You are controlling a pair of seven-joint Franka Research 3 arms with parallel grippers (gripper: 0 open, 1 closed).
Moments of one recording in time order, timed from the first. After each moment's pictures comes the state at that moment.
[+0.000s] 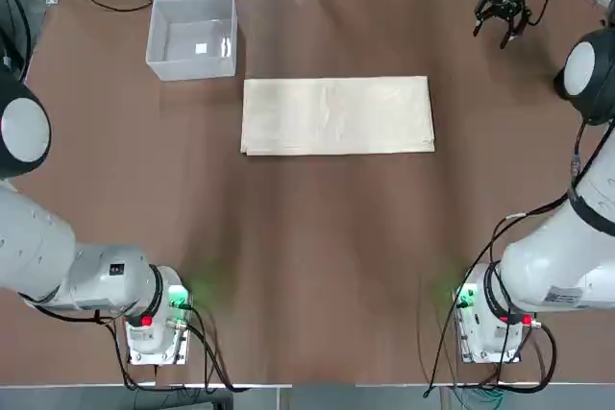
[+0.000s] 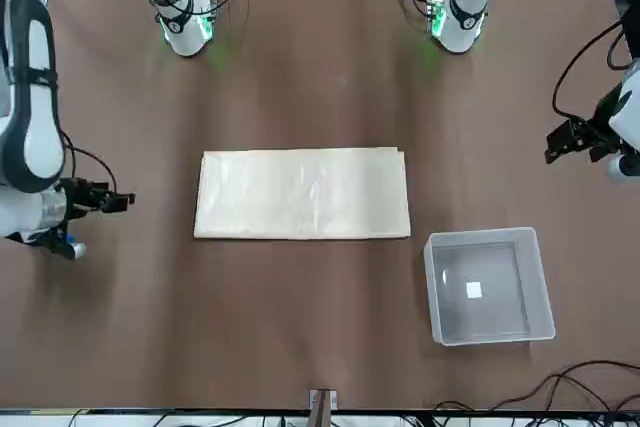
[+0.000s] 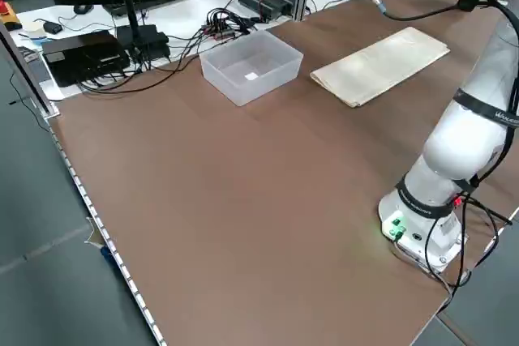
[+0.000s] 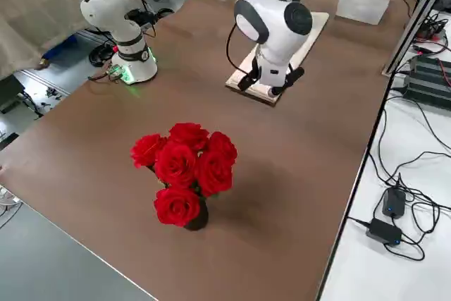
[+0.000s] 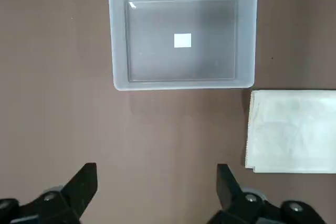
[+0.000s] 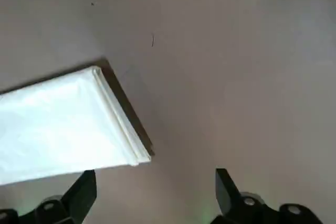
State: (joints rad) left arm 0.03 0.09 -0.06 -1.52 0.00 1.63 -0.04; right arm -0.04 0.49 -0.11 -1.53 0.24 1.59 0.11
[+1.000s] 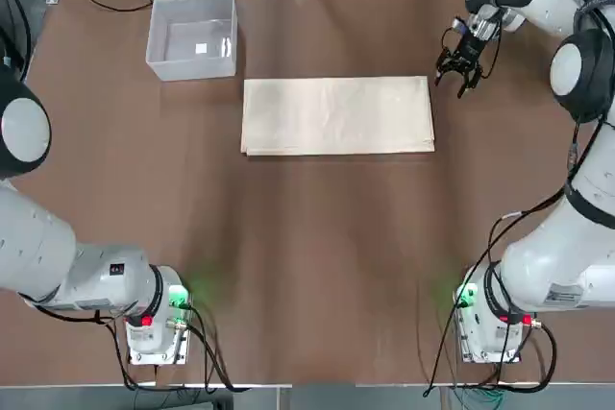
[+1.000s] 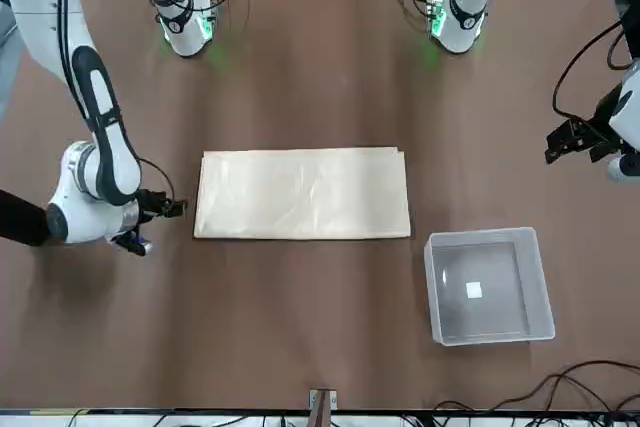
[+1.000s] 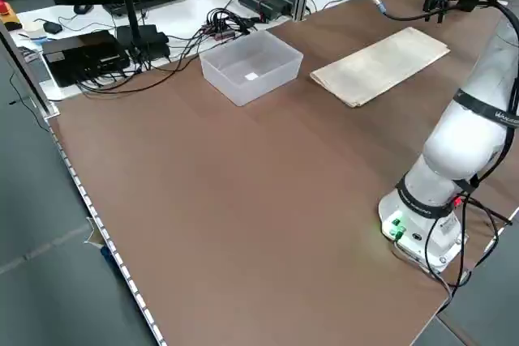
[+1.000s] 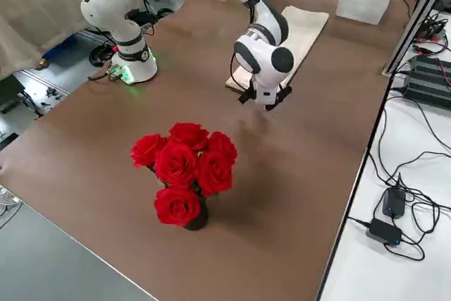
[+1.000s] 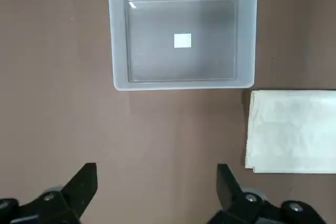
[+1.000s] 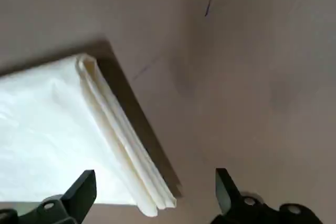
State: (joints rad) left arm 0.03 0.09 -0.06 -1.52 0.00 1.63 -0.04; right arm -0.03 0.54 0.01 -1.84 0.34 1.91 0.06
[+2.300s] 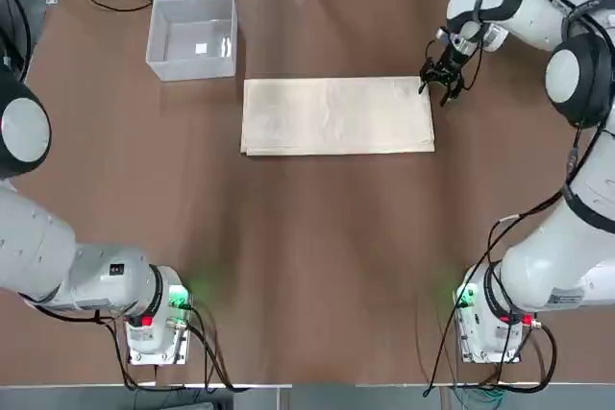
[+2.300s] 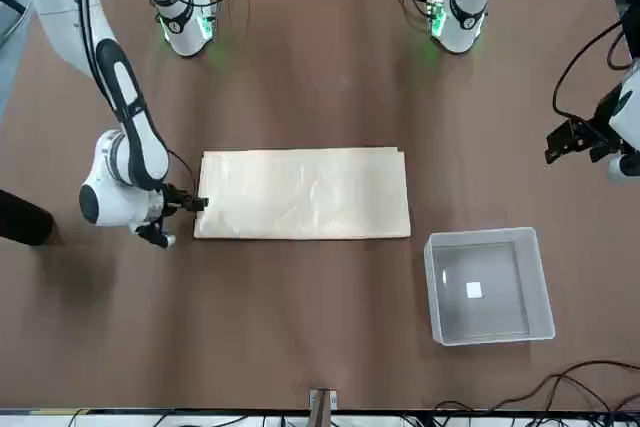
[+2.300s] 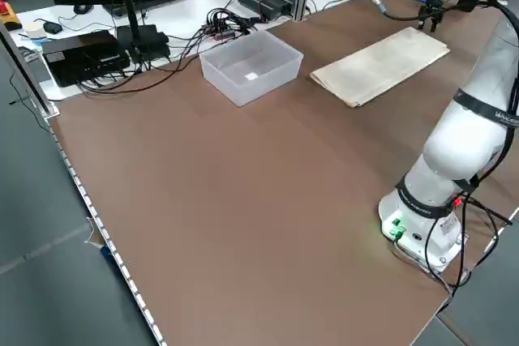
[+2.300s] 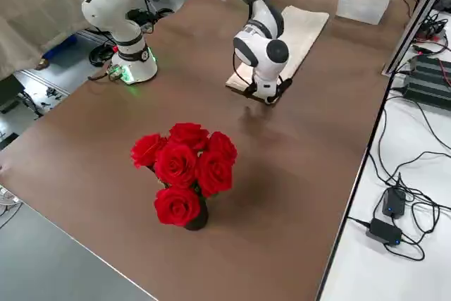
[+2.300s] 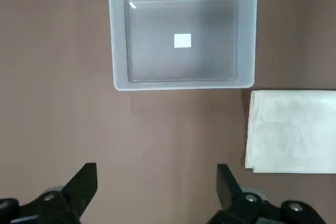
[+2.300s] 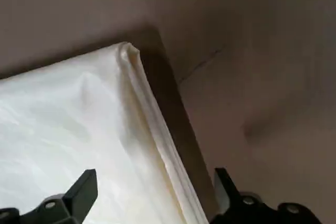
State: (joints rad) left arm 0.03 0.09 -0.06 -1.52 0.00 1.63 -0.04; right arm 0.04 0.53 0.03 -1.94 0.41 2.11 0.06
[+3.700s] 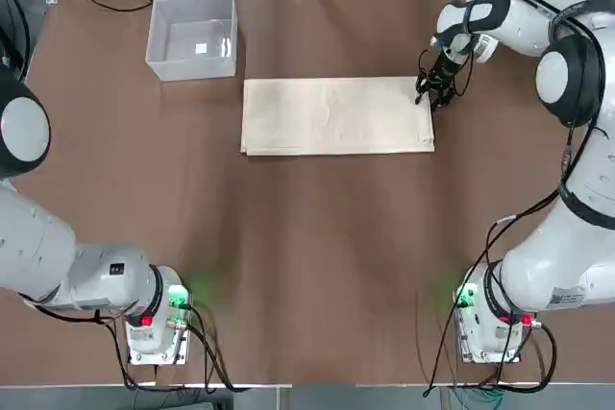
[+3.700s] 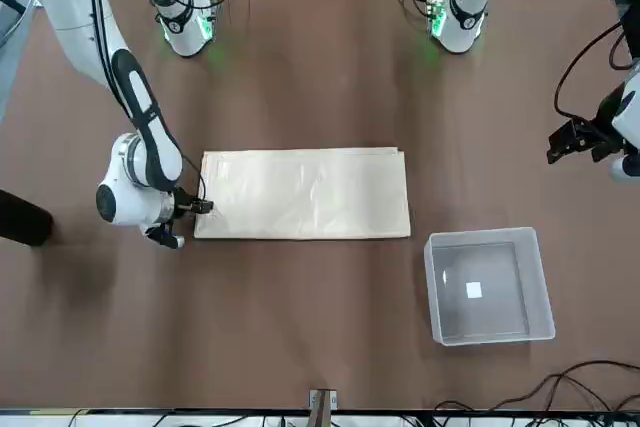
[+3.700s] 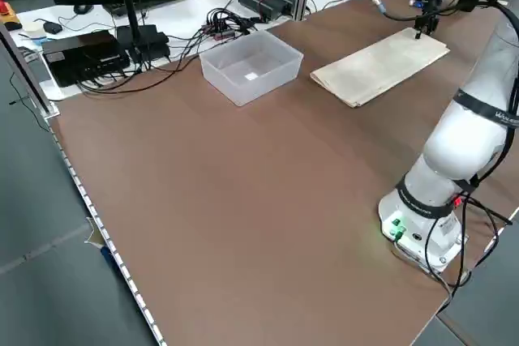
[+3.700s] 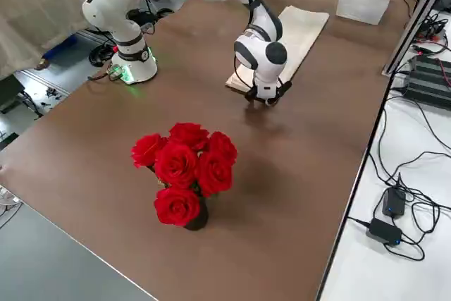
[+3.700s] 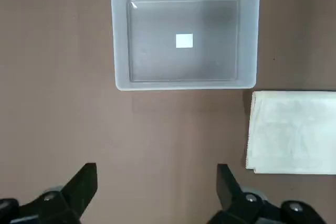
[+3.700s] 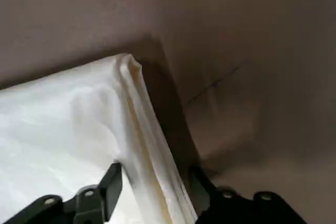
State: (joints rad) left arm 0.03 0.09 -0.06 -1.52 0.00 1.63 -0.04; right arm 0.07 0.57 0.03 -1.97 0.41 2.23 0.06
